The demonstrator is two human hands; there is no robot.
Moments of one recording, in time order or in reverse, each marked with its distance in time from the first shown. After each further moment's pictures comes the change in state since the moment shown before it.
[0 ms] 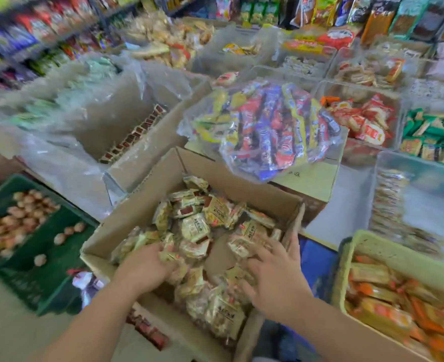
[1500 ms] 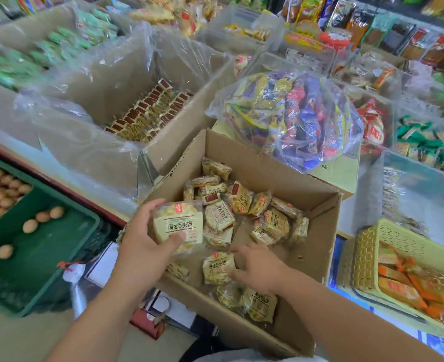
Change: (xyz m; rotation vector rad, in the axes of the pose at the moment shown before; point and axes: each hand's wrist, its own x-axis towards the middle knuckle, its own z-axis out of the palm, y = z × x) left_hand -0.003 -0.089 -0.030 -1.132 0.225 0.294; right_hand 0.075 -0.108 0.023 0.303 -0.398 0.181
